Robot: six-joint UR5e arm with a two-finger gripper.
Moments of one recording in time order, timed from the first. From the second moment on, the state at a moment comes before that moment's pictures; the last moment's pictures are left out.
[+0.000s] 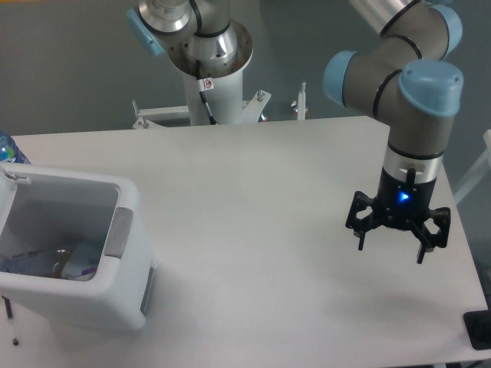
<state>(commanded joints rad) 2.66 -2.08 -1.28 -1.08 1.44 1.11</state>
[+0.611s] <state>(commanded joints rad) 2.63 -2.08 -1.28 -1.16 1.57 1.35</state>
